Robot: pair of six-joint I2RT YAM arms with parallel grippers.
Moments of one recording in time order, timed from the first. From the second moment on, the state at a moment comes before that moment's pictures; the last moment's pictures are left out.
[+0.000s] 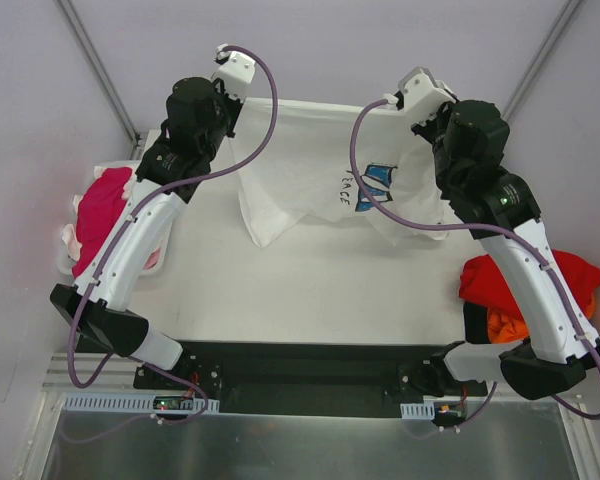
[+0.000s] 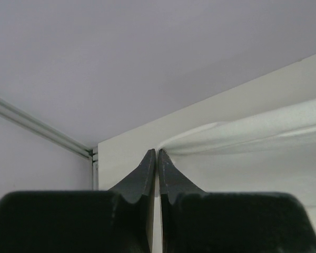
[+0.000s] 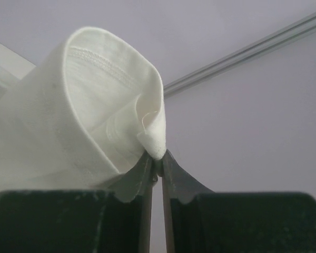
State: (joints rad) left arm -0.44 1.48 1.76 -0.42 -0.30 0.37; right arm 0.54 1.29 1.76 -0.55 0.67 -0.90
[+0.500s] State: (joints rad) left arm -0.42 1.50 1.74 -0.44 -0.32 0.36; right arm 0.53 1.24 1.63 -0.53 0.72 -0.89
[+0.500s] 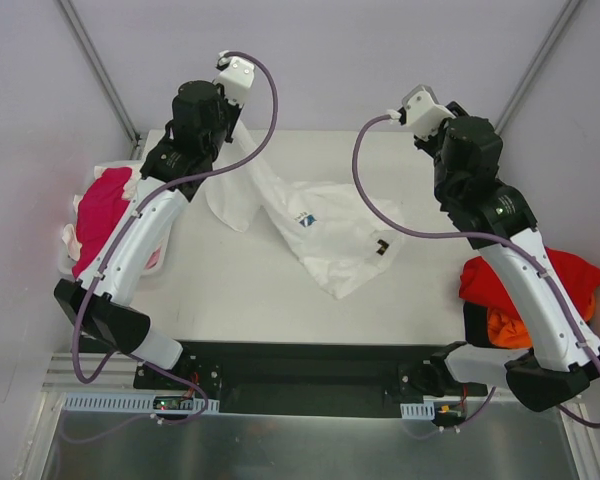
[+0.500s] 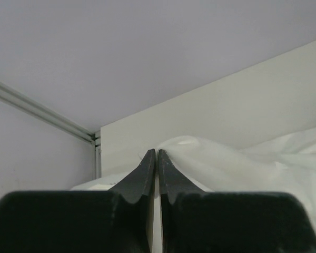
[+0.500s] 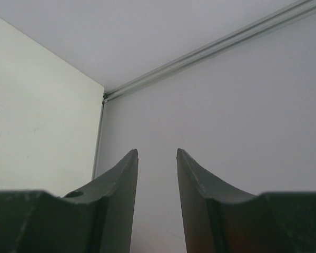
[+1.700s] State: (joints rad) left arm -0.50 1.56 1.38 -0.38 -0.30 0.32; right arm 0.55 1.75 1.35 -0.84 0.05 -0.35
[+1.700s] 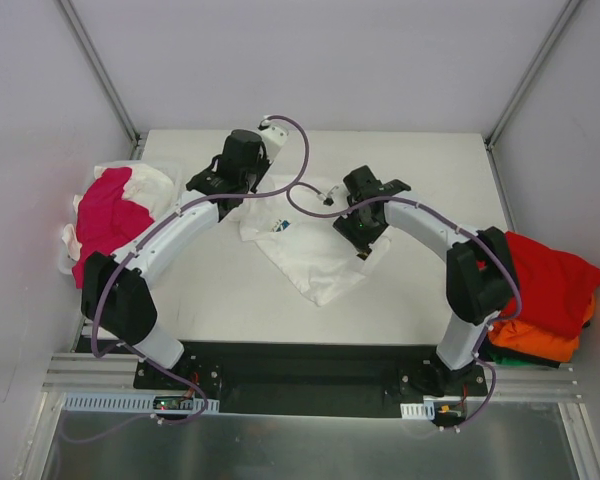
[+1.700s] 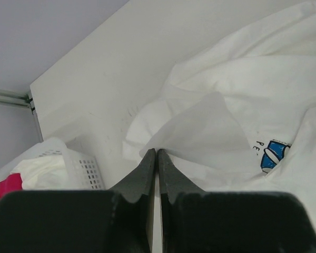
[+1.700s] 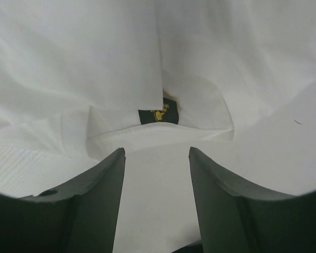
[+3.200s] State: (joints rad) left arm -0.48 1.57 1.33 -0.30 -0.30 0.33; right arm 0.50 1.99 1.46 -0.82 -0.17 -0.42
